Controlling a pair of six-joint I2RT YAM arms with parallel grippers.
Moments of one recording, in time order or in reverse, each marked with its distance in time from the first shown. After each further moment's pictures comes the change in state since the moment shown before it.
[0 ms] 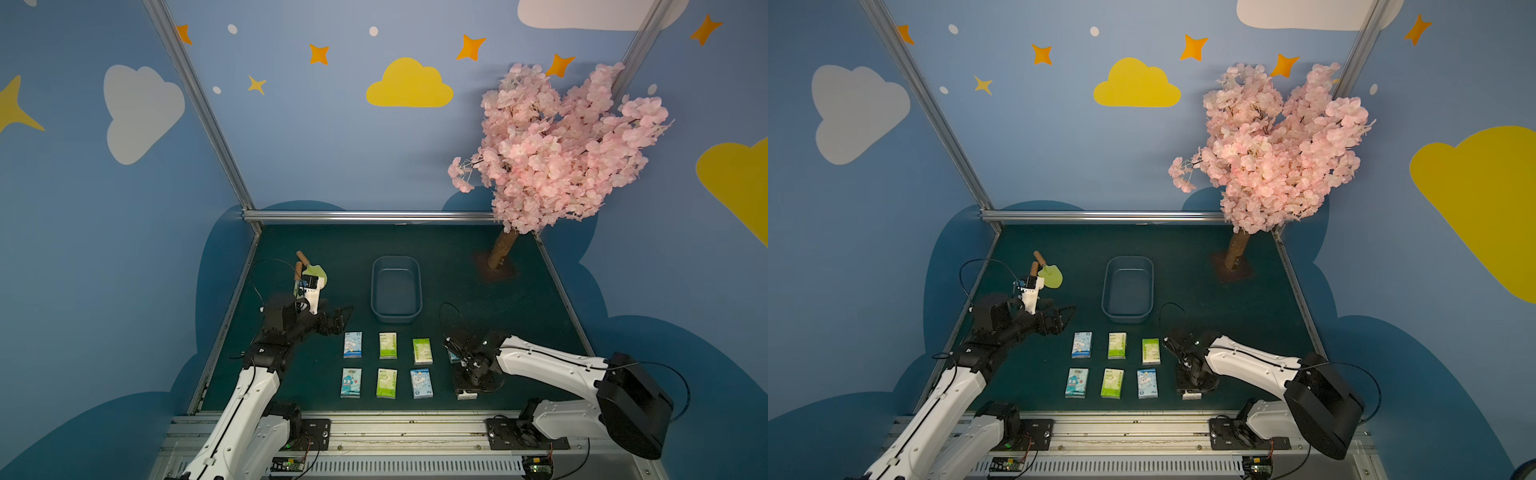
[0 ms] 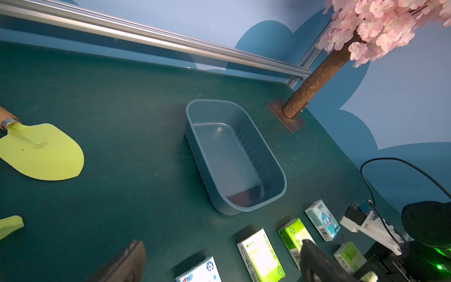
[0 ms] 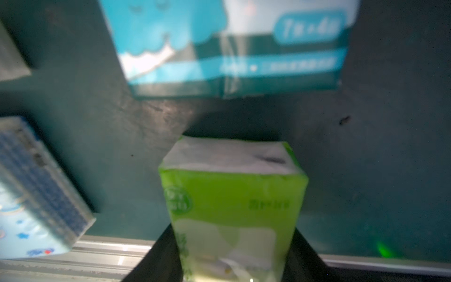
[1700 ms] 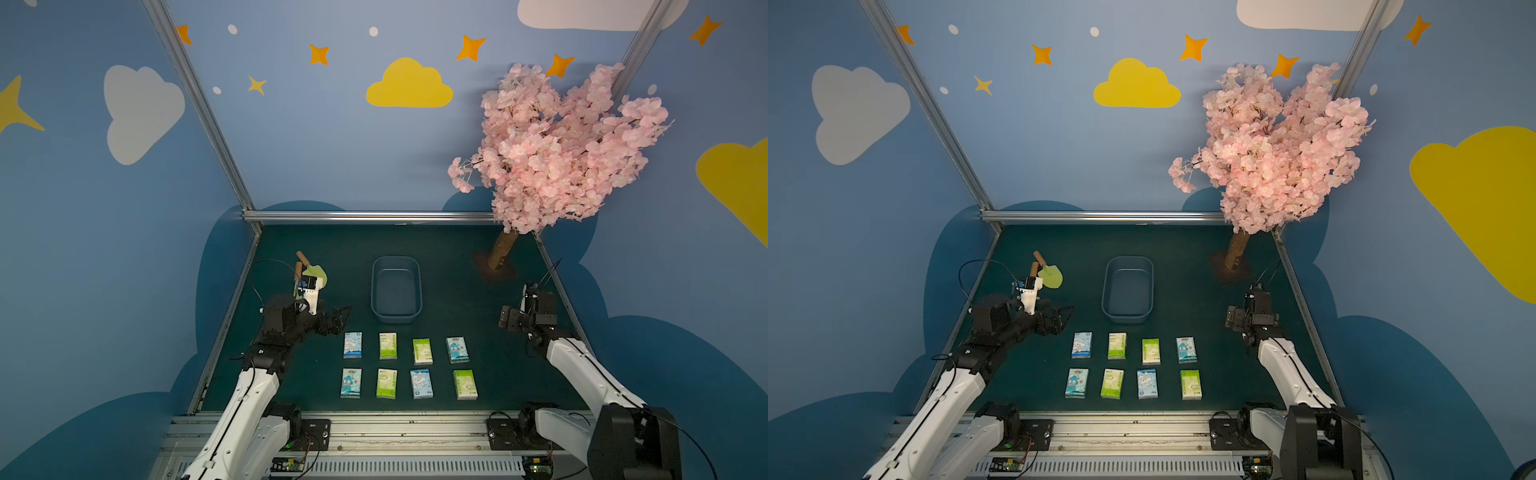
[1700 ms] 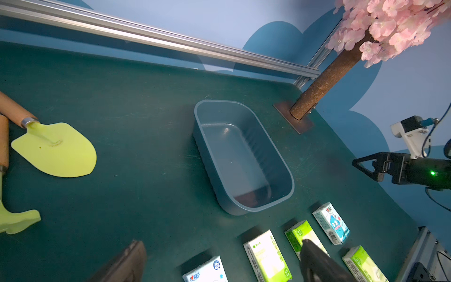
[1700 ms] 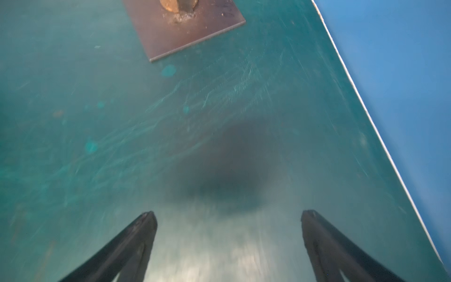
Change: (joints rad) left arm 0.000 -0.013 -0.001 -0.016 -0.045 0.007; right arm -0.876 -0.154 -0.092 0.682 0.286 -0.725
